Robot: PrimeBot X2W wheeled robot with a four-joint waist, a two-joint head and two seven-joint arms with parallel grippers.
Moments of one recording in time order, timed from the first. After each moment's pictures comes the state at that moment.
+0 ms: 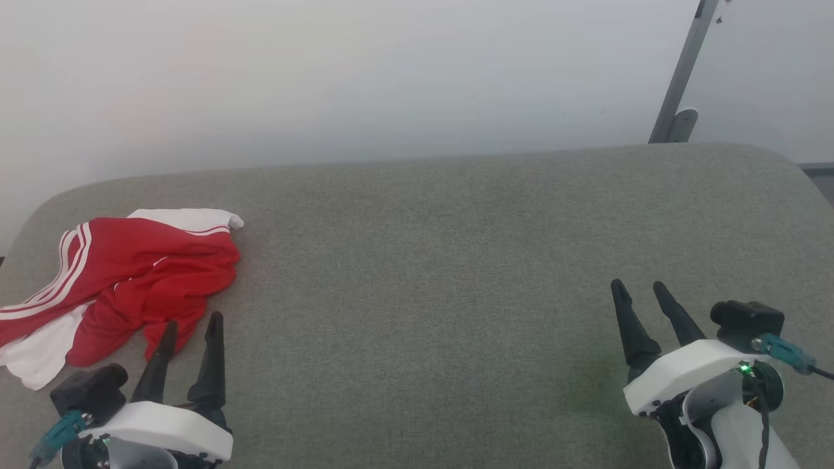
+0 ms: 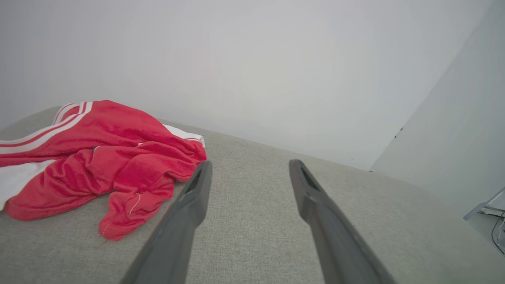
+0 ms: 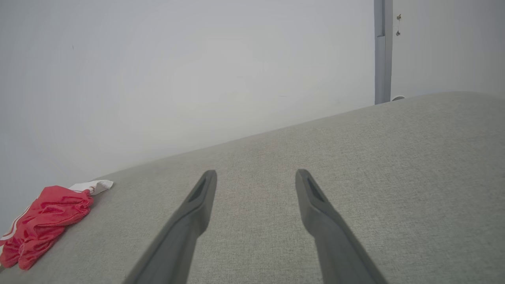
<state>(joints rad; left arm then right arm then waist) -0.04 0.21 0.02 0.25 -0.56 -0.11 -0.20 -0.21 -0.13 0.08 0.42 0.51 0.13 -0.14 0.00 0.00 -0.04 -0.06</state>
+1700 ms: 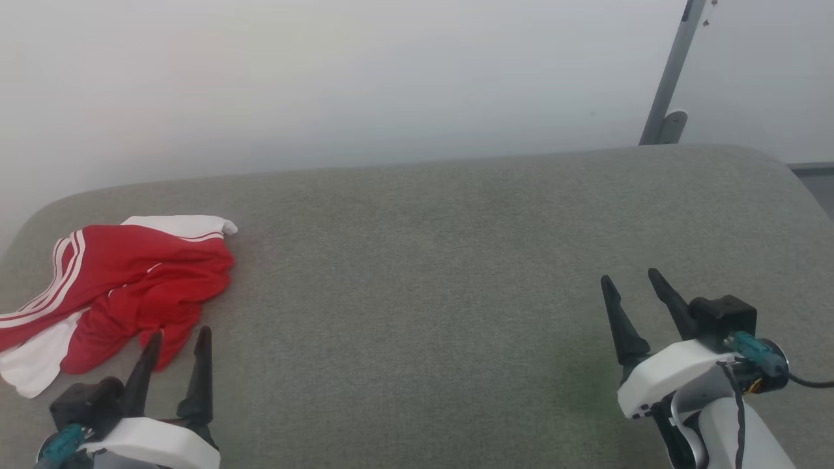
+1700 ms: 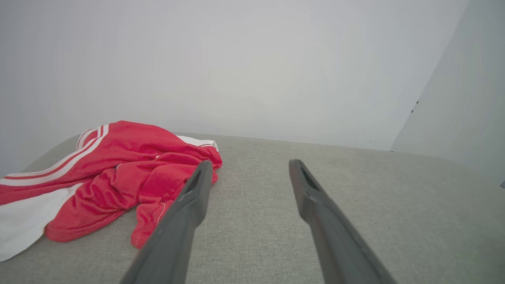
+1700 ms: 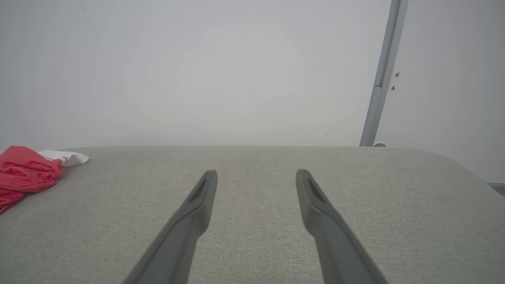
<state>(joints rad) -0.02 0.25 0.03 0.28 -0.42 -0.12 -0.26 -0.23 -0.14 0.10 0.43 0.26 0.13 -0.21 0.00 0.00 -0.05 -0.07</state>
